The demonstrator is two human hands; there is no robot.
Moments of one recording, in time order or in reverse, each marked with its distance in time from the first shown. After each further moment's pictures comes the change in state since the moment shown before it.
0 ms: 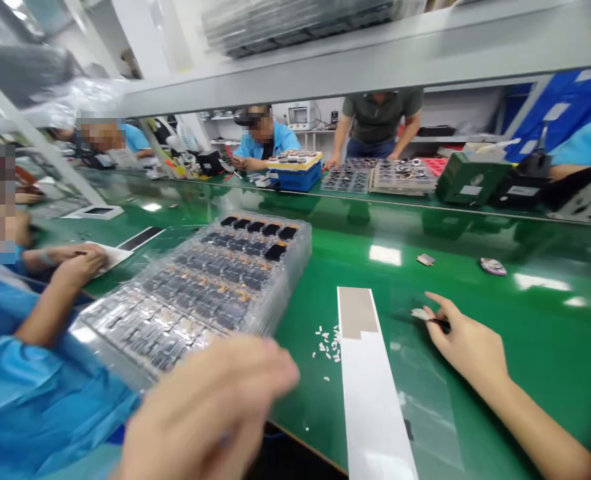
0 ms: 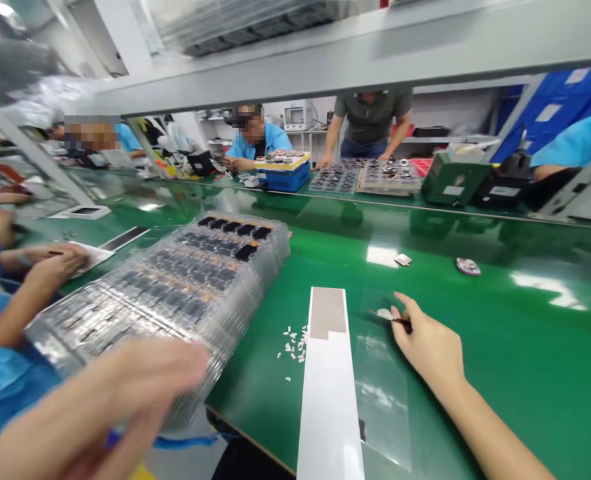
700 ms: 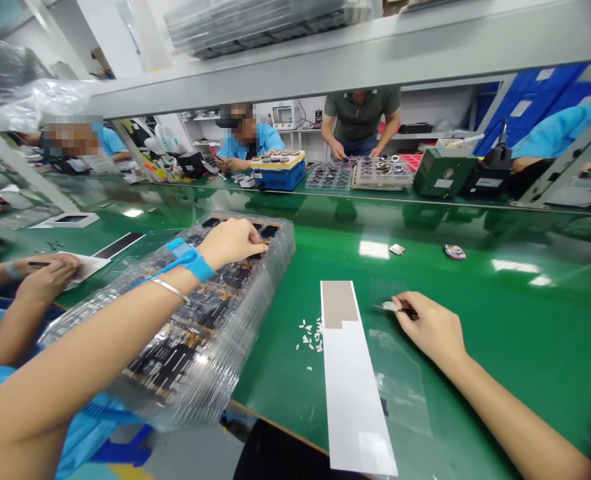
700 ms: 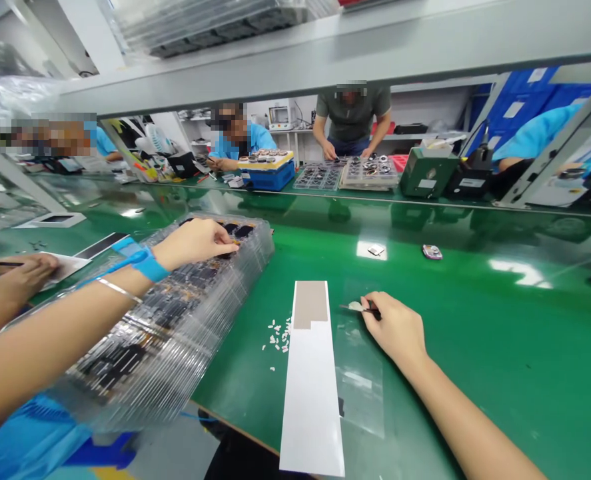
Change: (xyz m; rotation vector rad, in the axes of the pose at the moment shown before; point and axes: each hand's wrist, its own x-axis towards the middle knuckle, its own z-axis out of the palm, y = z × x) left_hand 0.153 -0.134 0.044 0.551 -0.508 -0.287; right_hand -0.007 -0.009 0.000 0.113 0.036 -0.105
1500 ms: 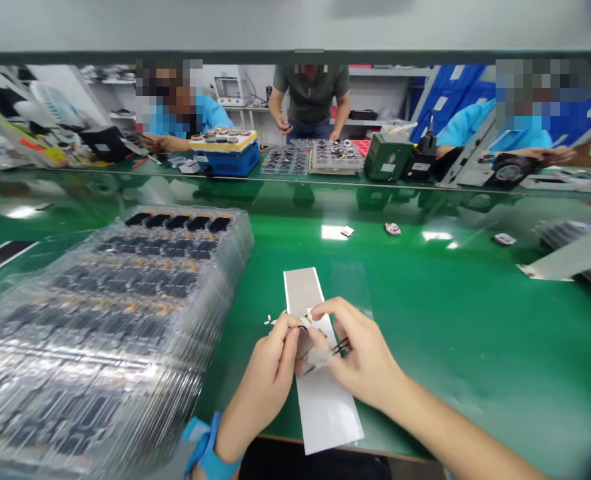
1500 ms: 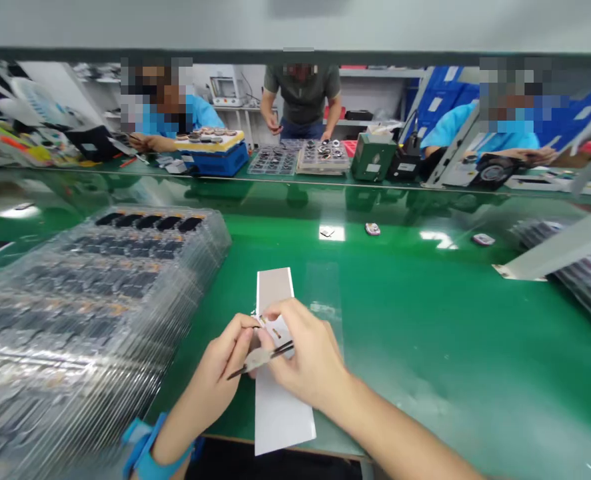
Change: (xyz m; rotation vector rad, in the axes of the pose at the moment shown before) left_hand -0.145 0.136 0.095 -1.116 -0.098 0.122; right_hand -0.027 -0.129 -0.054 0.611 -0.104 -0.098
